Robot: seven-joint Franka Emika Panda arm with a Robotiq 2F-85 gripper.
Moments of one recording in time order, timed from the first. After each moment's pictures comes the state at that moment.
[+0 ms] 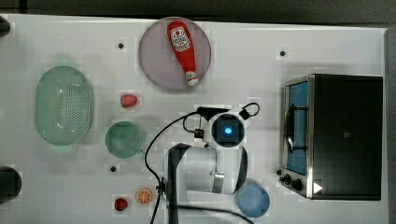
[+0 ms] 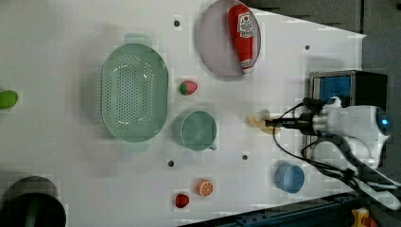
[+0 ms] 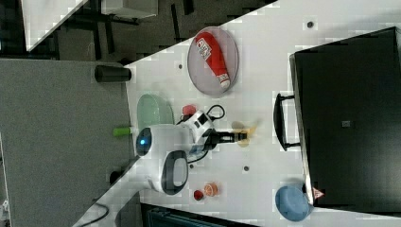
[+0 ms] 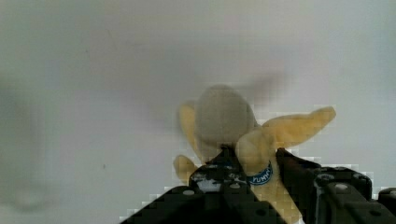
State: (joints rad) arm -0.03 0.19 -0.07 -2.47 0.00 1.01 -0.80
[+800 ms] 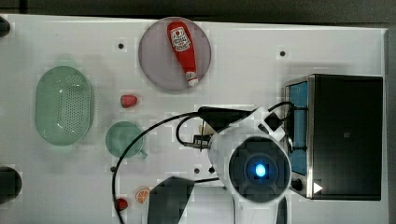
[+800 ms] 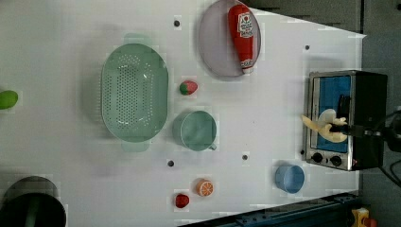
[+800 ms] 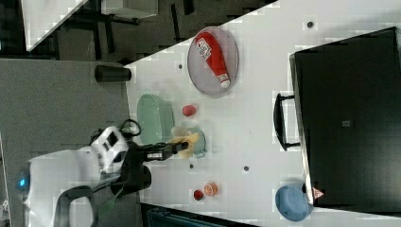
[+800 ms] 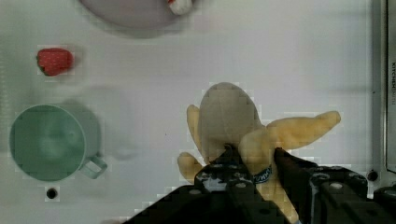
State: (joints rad) arm -0.04 -0.33 -0.06 -2.33 0.01 0.47 -0.80
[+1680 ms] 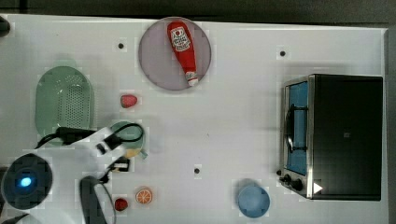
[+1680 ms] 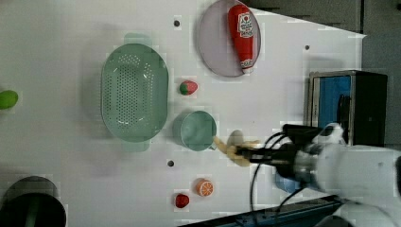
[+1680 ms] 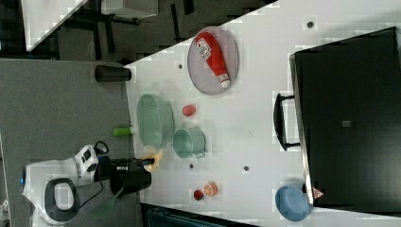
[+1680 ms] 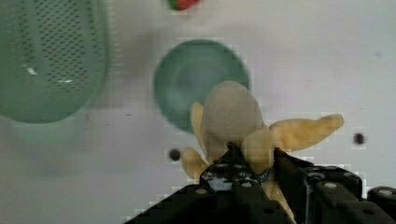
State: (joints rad) arm 0.06 -0.19 0.46 -2.35 0.10 0.57 -0.23
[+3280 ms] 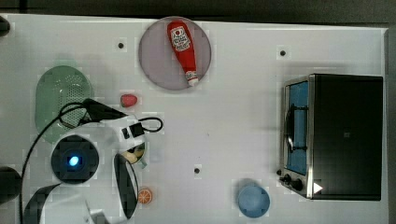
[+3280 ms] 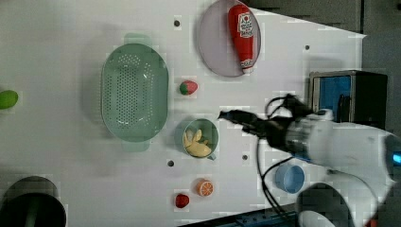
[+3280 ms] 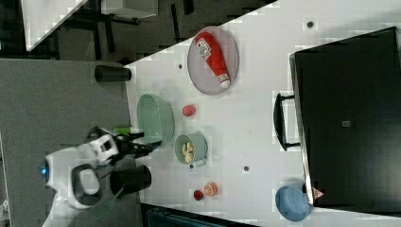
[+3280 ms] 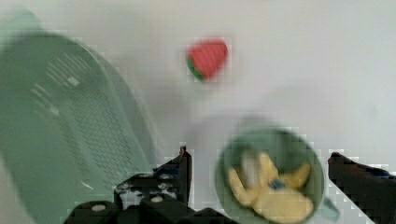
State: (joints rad) arm 0.04 -0.07 0.41 -2.37 0.13 0.89 -0.01
